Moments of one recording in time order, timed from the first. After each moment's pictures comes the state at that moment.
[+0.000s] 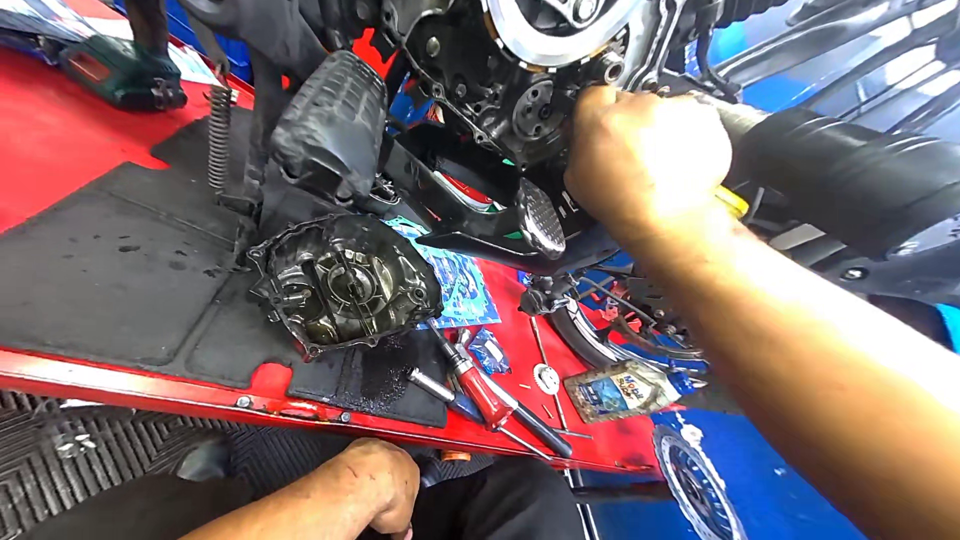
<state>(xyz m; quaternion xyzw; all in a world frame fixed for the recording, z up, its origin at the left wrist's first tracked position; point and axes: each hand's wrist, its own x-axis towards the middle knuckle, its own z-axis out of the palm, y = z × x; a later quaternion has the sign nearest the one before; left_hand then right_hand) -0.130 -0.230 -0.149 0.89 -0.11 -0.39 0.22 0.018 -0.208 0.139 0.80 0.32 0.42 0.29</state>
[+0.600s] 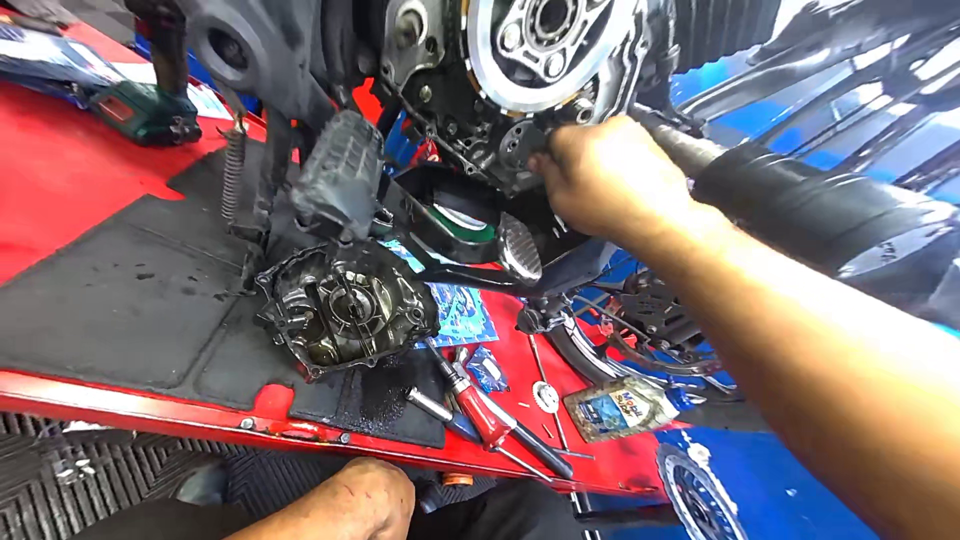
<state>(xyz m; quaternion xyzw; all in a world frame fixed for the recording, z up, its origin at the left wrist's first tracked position) -0.126 -0.227 -0.161 0.89 -0.11 -0.39 0.22 0.034 -0.208 0.170 0.82 0.46 0.26 0.23</state>
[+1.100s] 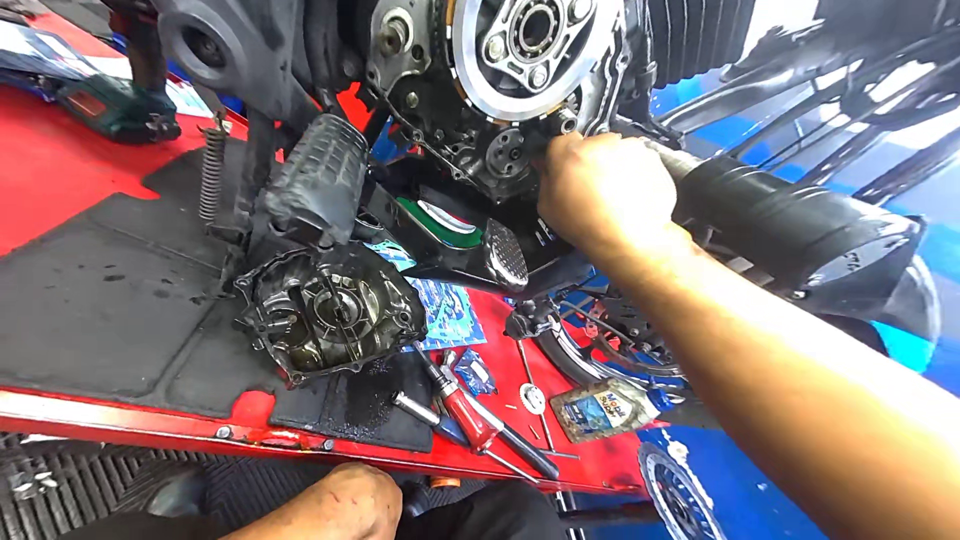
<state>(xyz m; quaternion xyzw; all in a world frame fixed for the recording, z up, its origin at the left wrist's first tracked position) -0.128 -0.225 -0.141 0.88 -0.12 -0.40 0.22 0.018 -0.205 0.156 0.84 0.32 0.35 0.27</state>
